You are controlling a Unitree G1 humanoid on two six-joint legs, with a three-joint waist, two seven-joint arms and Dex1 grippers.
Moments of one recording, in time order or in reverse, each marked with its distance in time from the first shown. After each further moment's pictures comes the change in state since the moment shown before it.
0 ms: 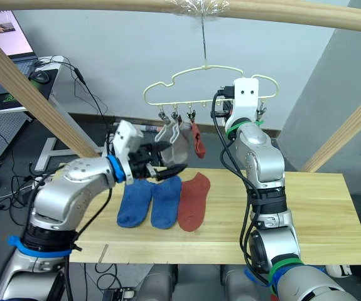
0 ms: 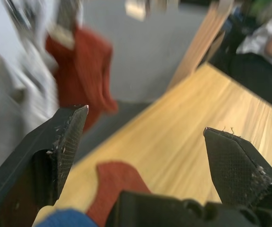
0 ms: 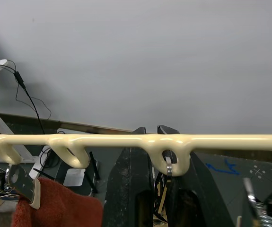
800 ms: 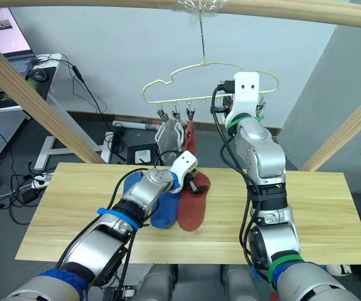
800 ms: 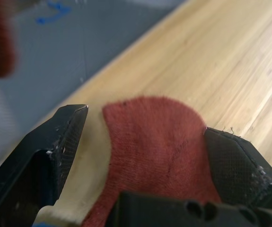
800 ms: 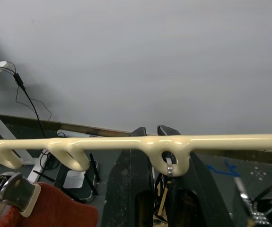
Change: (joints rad) left arm -0.362 -0.387 -0.244 1.055 0.499 -0.382 0.077; right arm -0.032 -0.004 -0.003 0.010 0.001 0.010 -0.002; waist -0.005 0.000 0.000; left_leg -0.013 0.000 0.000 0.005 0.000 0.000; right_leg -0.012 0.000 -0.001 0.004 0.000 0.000
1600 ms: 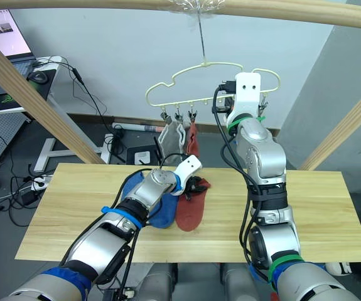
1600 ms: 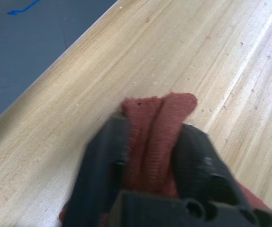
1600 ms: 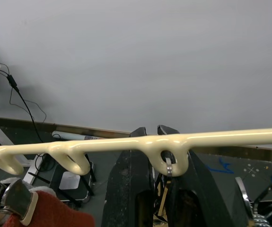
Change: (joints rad) left arm 0.001 -0.008 -0.008 0.000 0.069 -0.008 -0.068; right arm 0.000 -0.001 -0.014 0.000 -0.001 0.010 -0.017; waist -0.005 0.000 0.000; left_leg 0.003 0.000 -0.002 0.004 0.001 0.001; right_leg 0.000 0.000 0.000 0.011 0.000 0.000
